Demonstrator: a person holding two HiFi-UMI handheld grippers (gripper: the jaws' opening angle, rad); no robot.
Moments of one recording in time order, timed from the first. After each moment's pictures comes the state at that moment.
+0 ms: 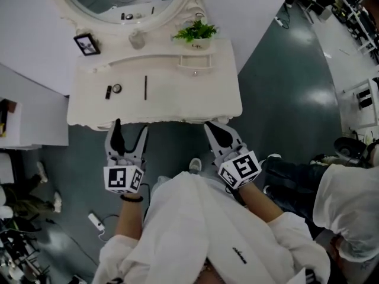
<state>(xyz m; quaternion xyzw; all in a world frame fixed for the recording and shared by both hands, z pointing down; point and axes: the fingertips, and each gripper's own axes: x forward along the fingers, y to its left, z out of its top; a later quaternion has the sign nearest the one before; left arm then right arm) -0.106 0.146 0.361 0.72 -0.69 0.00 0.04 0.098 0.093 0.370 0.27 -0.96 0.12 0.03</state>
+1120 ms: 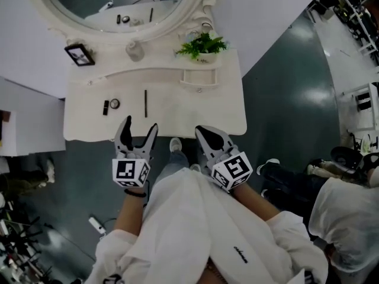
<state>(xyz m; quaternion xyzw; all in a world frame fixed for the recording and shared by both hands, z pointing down) -0.135 0.024 0.424 0.74 -0.67 0.04 0.10 0.029 0.004 0.412 0.25 -0.95 0.15 0.07</state>
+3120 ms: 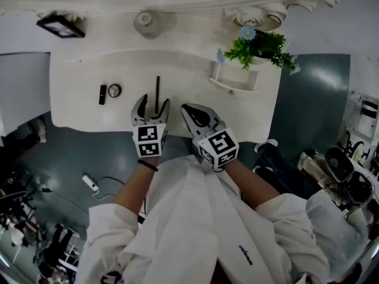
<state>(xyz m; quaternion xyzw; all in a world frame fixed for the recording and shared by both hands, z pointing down) -0.213 -0.077 0.658 0.62 -0.68 0.20 0.33 -0.133 -0.092 0.583 0.15 -0.93 0.26 0.21</state>
